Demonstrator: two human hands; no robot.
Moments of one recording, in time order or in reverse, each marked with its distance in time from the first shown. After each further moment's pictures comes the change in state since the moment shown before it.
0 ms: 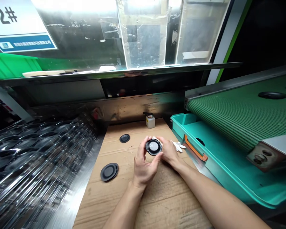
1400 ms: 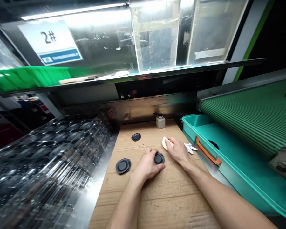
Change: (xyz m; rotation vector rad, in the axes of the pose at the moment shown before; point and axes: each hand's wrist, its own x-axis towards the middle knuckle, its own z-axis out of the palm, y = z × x) left_hand 0.006 0.007 -0.048 1.244 -0.464 -0.200; right_hand 0.001 0.015 0.017 -0.064 0.128 -0.010
